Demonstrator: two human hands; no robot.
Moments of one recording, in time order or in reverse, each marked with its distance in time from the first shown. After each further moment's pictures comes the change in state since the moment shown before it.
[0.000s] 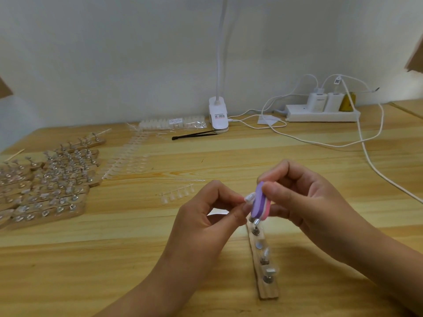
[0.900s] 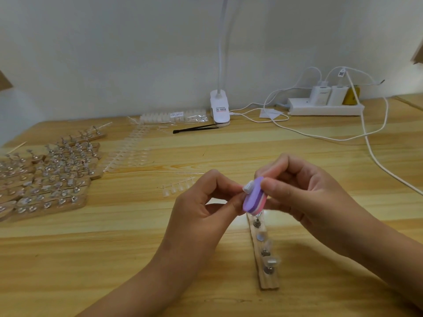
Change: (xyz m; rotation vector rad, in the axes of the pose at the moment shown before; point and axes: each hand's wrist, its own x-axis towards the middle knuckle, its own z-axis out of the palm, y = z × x) left_hand 0.000 0.001 -0.003 0.036 0.012 0.052; right_hand -0.001 -0.004 0.005 0.005 -0.028 0.021
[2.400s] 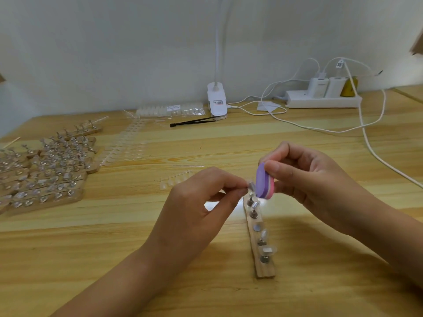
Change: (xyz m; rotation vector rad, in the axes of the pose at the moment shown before) left_hand 0.002 -0.001 -0.009 0.391 -0.050 0.266; right_hand 0.003 0.000 -0.016 -0.052 -0.018 0.045
